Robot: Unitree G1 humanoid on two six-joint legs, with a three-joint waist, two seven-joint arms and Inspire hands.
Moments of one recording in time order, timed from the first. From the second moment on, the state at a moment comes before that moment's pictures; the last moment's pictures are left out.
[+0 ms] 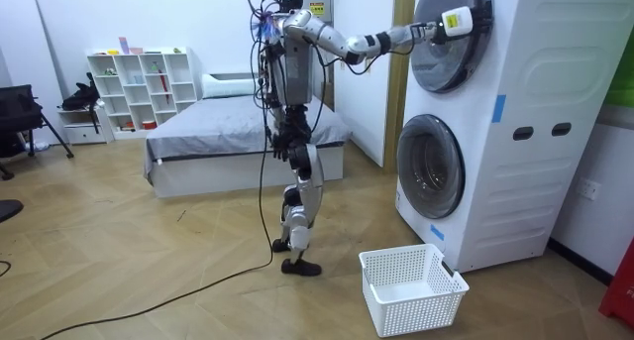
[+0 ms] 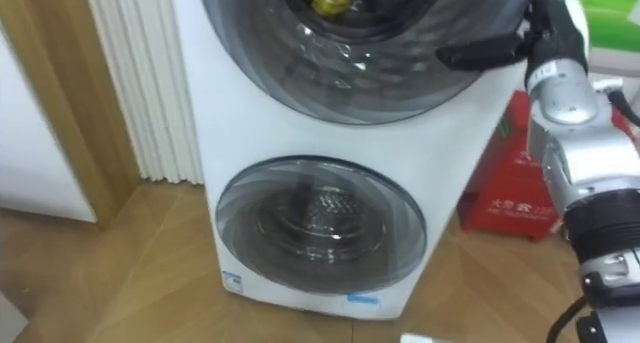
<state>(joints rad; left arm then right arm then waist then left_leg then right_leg) 0.28 0.28 0.23 1.06 0.27 0.15 0.15 -0.86 -0.63 0.14 0.51 0.26 0.18 -0.20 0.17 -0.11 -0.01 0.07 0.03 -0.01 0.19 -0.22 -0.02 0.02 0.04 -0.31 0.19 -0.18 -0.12</state>
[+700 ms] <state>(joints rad) 0.25 0.29 0.19 1.07 0.21 0.14 0.19 -0.56 -0.59 0.14 -0.09 0.14 0.20 -0.16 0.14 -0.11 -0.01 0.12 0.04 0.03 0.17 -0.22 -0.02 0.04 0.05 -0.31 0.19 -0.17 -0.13</state>
